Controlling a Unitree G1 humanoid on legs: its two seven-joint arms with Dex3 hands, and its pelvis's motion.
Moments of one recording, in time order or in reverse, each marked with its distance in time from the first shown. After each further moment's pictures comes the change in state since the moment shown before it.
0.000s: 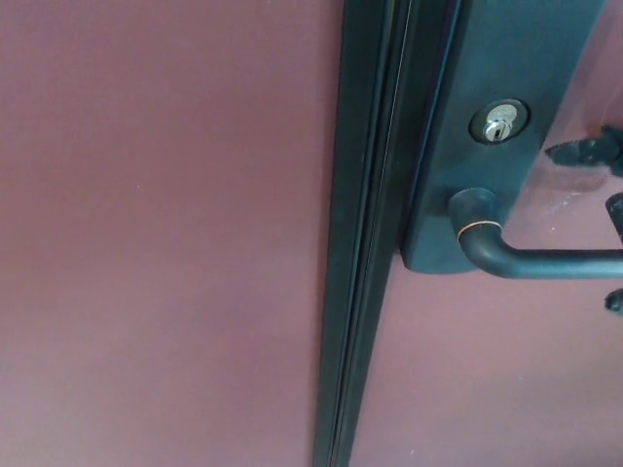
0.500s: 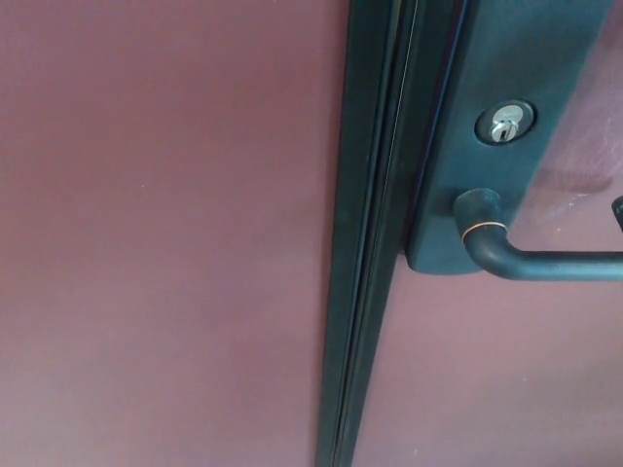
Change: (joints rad) left_arm -0.003 0.001 0.000 -0.001 0.000 -0.001 -0.001; right_arm 0.080 0.006 -0.393 -0.025 0.109 -0.044 0.052
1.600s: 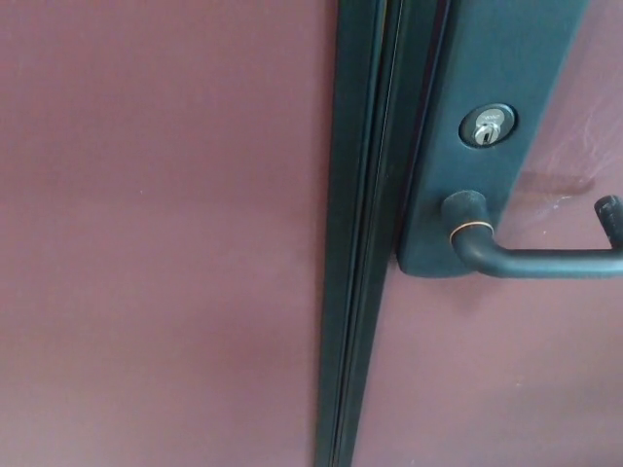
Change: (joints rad) left_arm 0.006 0.000 0.035 0.000 -0.003 -0.002 0.000; right_arm 0.608 0.617 -0.050 0.669 -0.005 -0.288 -0.072
